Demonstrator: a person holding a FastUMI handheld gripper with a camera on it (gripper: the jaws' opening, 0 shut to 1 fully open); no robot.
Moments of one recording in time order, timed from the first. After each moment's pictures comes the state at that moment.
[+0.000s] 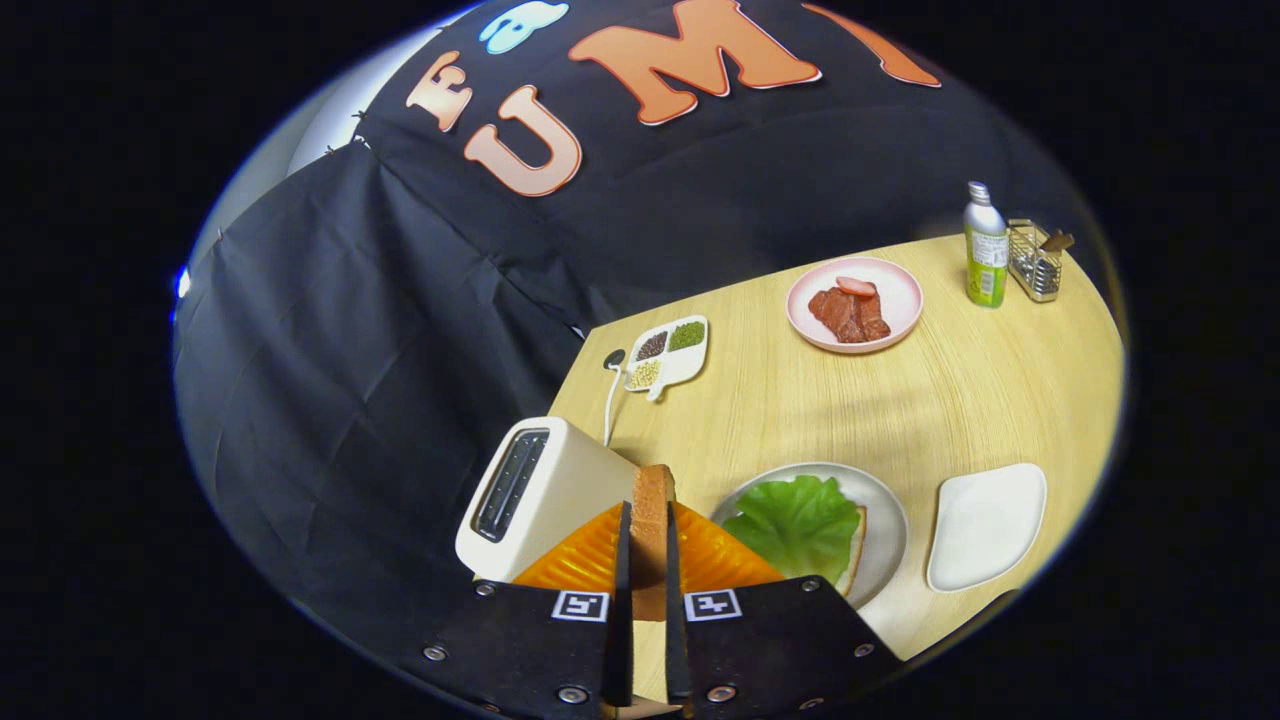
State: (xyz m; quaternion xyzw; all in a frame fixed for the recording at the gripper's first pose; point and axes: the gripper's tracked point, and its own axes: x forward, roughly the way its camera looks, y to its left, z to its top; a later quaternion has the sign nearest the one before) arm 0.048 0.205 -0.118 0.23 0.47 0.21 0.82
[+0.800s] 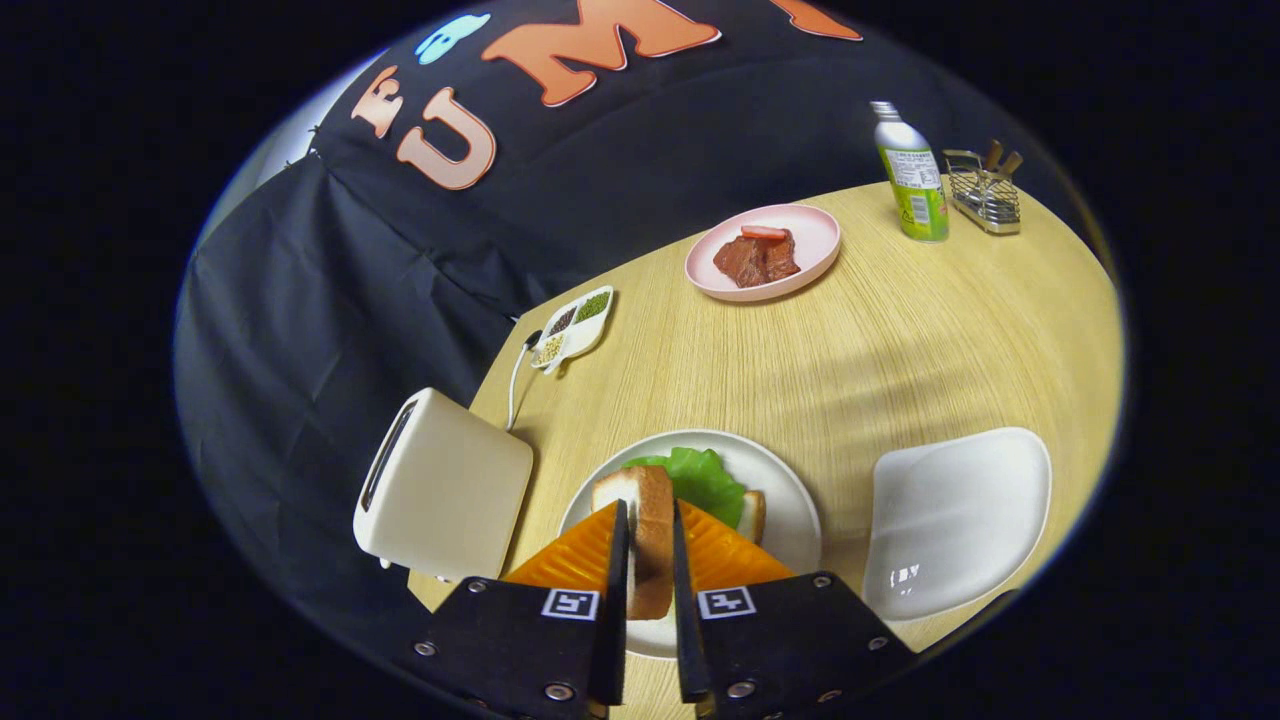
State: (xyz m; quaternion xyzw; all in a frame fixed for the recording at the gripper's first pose) arm 0.046 0.139 -0.224 0.22 0.47 0.17 0.84
